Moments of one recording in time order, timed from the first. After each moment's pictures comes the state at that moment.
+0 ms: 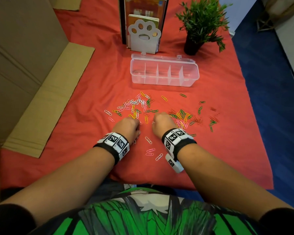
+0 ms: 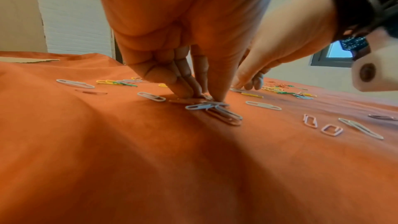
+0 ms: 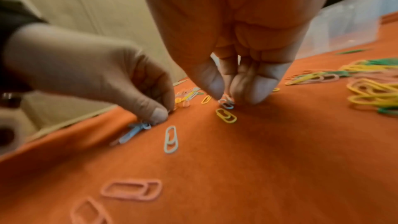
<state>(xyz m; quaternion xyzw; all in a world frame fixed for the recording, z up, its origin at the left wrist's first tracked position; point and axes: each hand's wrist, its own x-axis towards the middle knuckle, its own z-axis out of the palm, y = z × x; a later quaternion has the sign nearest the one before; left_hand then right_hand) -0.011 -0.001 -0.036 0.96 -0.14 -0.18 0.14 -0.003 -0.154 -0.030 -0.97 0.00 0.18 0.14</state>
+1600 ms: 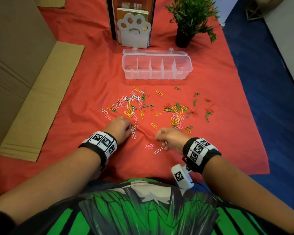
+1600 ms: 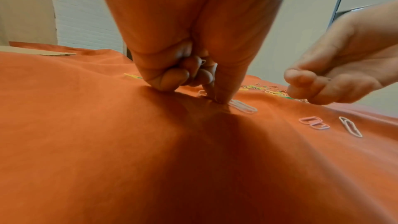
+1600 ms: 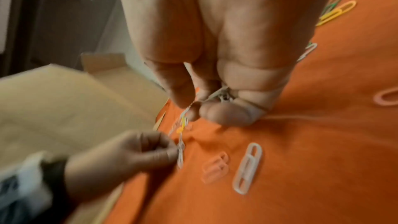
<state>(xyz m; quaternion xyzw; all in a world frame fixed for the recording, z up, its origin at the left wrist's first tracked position) -0.016 0.022 -0.043 0.94 -0.17 -0.21 0.20 -0.066 -0.187 -0.019 -0.75 0.16 0.37 0.52</state>
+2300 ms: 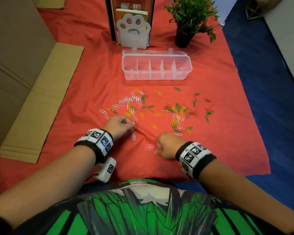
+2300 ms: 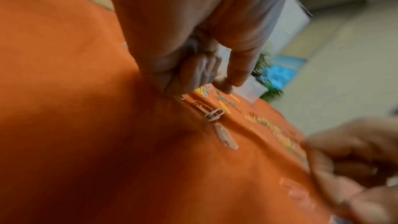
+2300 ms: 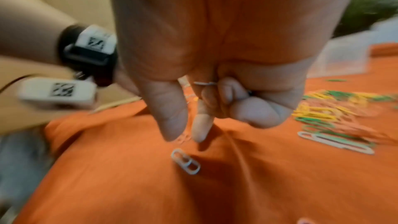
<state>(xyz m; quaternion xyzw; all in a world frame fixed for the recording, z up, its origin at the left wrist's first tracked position) -0.009 0.016 -0.034 0.86 0.06 -0.26 0.44 -0.073 -0.179 -0.017 -0.93 -0.14 0.34 0.06</state>
